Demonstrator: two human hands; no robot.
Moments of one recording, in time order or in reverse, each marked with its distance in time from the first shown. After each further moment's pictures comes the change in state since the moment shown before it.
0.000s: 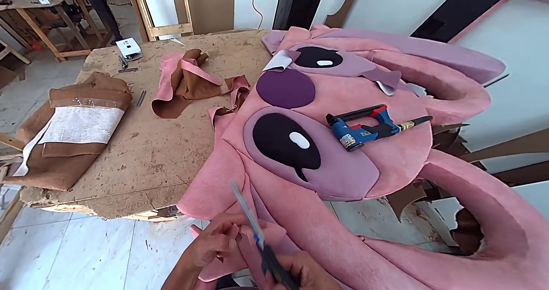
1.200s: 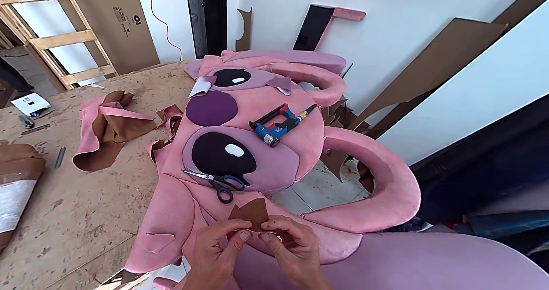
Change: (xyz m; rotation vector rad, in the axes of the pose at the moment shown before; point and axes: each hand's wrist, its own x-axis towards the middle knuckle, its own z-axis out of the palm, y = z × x) left_hand 0.093 -0.012 0.073 0.547 0.211 0.412; right_hand -0.010 0.023 -0.040 -0.414 0.861 -0.878
